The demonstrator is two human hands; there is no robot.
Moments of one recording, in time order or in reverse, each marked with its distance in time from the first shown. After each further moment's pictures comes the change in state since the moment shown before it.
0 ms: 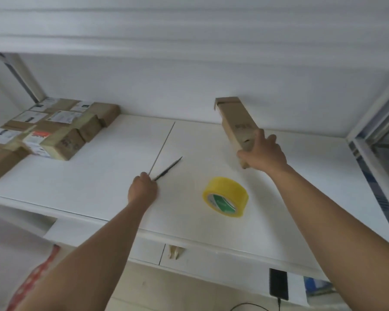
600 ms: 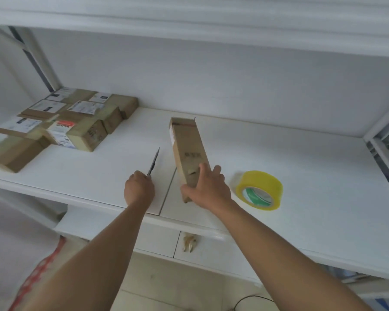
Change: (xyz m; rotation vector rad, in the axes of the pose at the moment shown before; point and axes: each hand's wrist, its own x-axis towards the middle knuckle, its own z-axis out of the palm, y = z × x) left_hand 0.016 -0.091 -0.043 -0.170 0.130 -0.079; right_hand -0.130 -0.163 0.132 0.055 -0.194 -0.185
